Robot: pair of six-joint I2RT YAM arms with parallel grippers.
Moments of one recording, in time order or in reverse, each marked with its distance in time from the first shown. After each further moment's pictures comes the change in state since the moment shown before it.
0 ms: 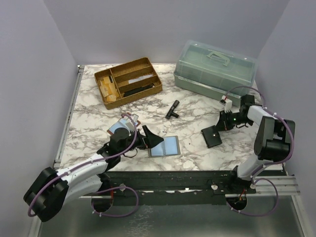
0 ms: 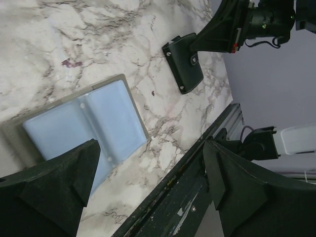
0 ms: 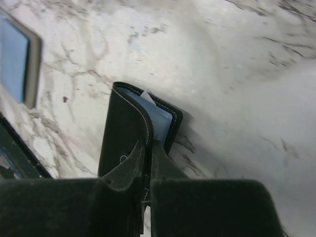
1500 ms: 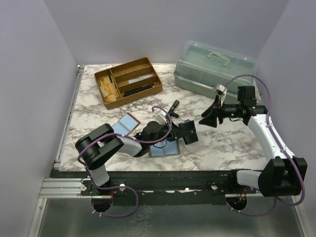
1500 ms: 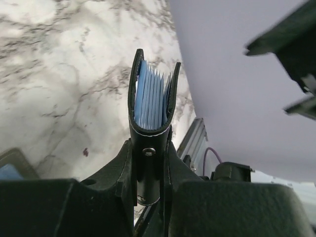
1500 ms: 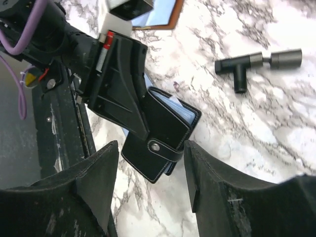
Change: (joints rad) left arm -0.235 0.825 0.357 0.634 -0.091 -0.190; right arm 0.229 -0.387 0.045 0.021 -0.407 0.084
